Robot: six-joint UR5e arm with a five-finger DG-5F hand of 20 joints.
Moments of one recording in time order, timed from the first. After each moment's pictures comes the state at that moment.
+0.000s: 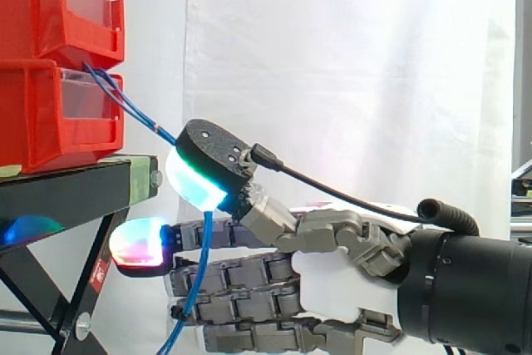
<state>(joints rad) 0.35 -2.17 -1.81 -2.24 -0.85 -0.08</state>
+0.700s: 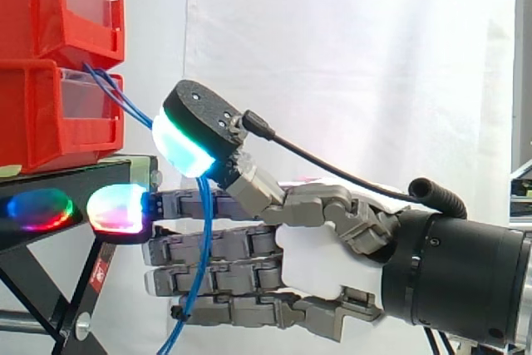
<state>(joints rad) 0.35 -2.17 -1.81 -2.15 -0.89 -0.13</state>
